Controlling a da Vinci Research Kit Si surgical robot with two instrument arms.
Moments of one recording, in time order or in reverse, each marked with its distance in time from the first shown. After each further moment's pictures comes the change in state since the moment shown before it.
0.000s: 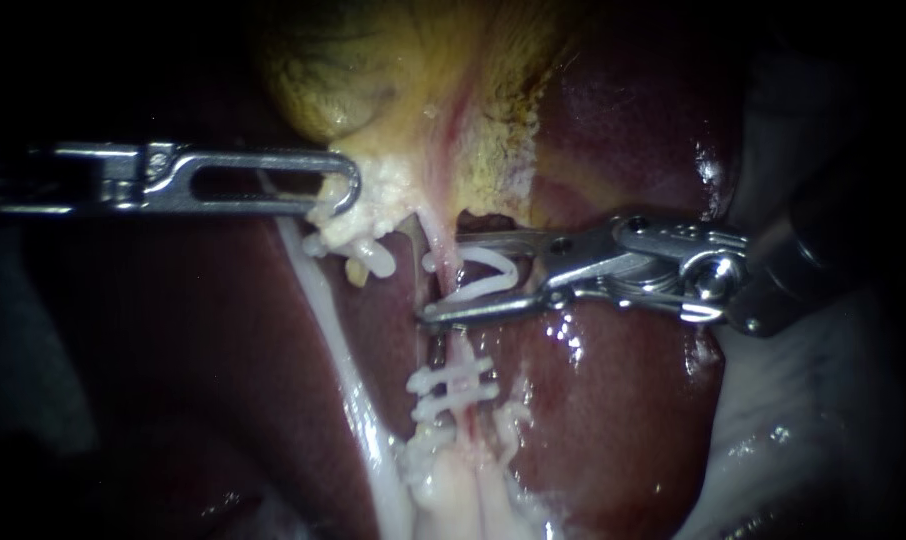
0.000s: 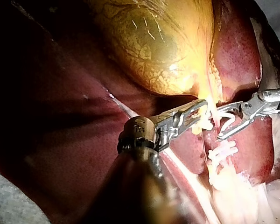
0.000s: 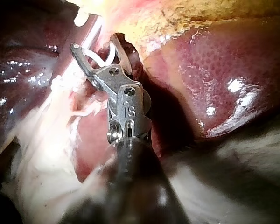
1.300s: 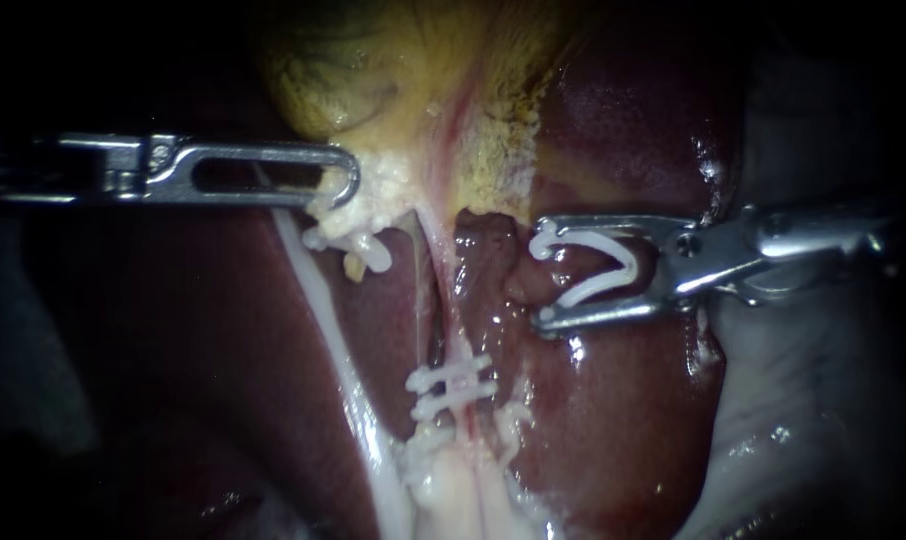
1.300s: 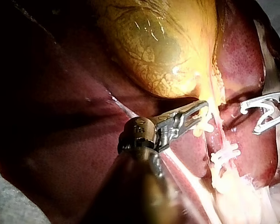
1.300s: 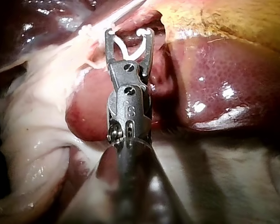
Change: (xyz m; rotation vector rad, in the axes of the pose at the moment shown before) right arm 0.002 -0.004 -0.008 -0.095 -0.073 -0.292; left arm 0.000 0.001 0.000 0.007 0.005 -0.004
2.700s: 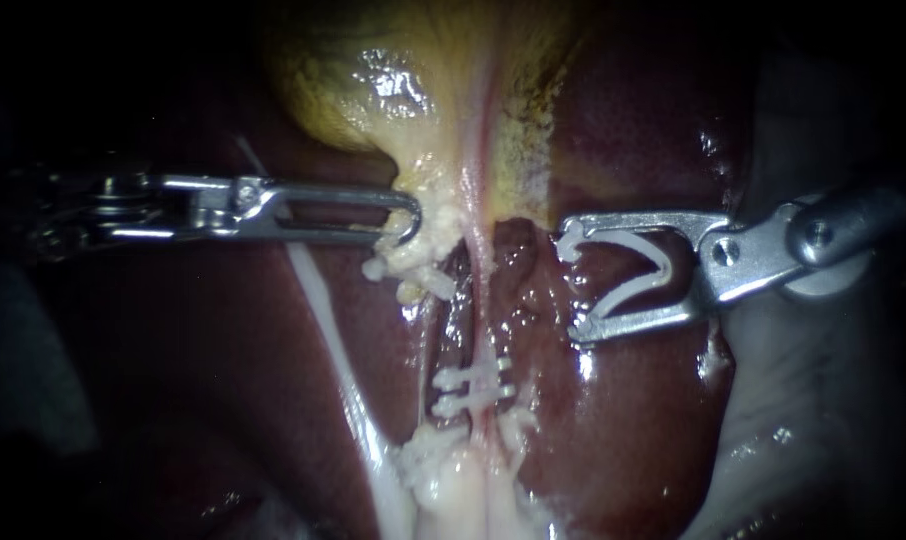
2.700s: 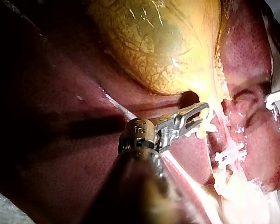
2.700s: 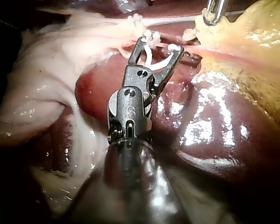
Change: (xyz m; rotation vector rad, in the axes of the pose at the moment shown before) right arm 0.003 -0.002 -0.006 0.024 -0.021 -0.371; left arm 0.002 0.003 0.005 0.020 0.050 -0.042
